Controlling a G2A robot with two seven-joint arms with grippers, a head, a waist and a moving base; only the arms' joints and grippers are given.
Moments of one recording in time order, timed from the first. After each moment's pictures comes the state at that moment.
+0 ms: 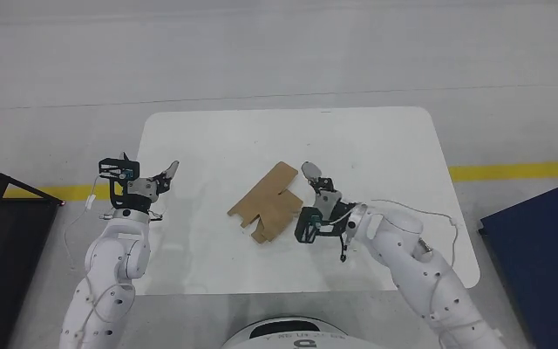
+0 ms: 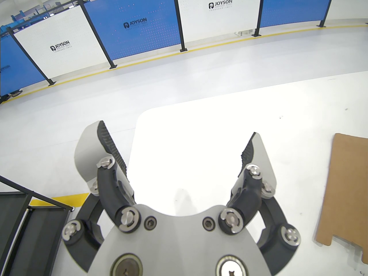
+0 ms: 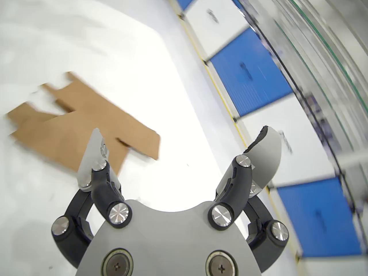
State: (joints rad) left arm 1.73 -1.15 -1.60 -1.80 1.33 0.00 0.00; right arm -1.54 -1.11 1.16 -1.89 -2.19 -0.58 -0.29
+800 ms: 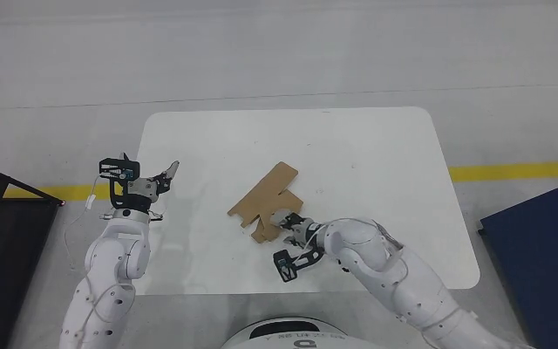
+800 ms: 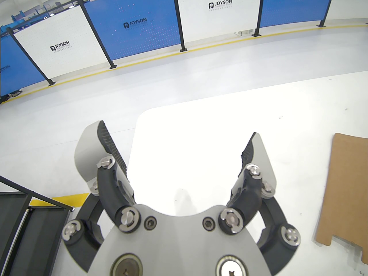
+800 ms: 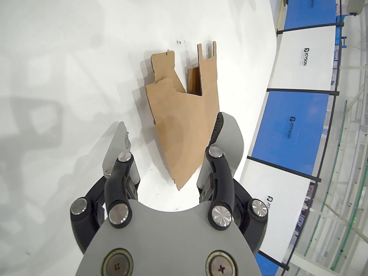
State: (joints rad) left arm 1.73 -1.15 -1.60 -1.80 1.33 0.00 0.00; right arm -1.38 -1.12 0.86 -1.78 -2.58 -0.72 -0.15
